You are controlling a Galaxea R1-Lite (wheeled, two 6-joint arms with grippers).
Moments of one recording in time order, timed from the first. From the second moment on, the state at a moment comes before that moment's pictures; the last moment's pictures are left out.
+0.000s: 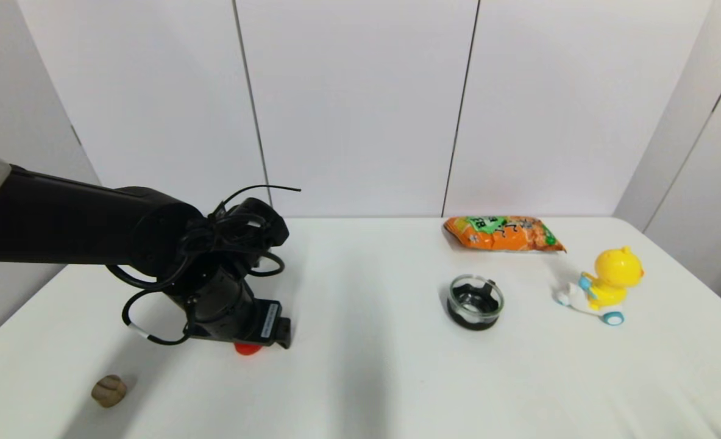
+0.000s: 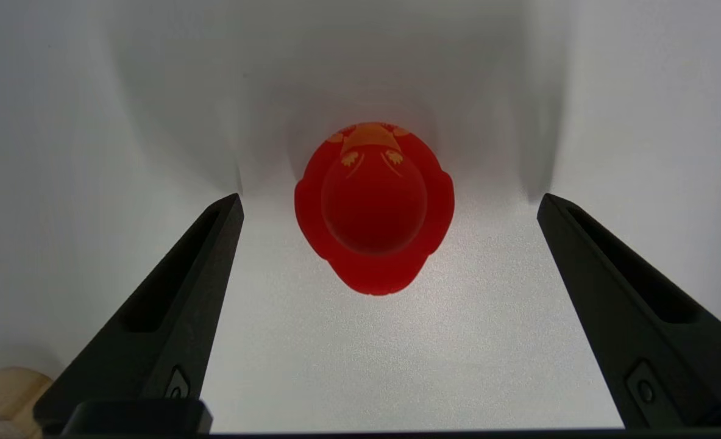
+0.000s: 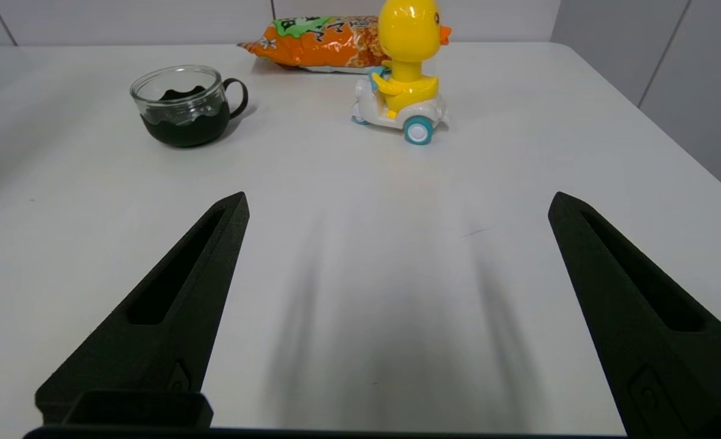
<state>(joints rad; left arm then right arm) -0.54 1.89 -1.24 0.61 0.12 -0.36 0.00 0.00 0.00 -0.01 0.00 0.00</state>
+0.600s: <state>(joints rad) -0.51 1.90 -1.25 0.58 0.11 -0.37 0.00 0.00 0.00 -0.01 0.00 0.00</state>
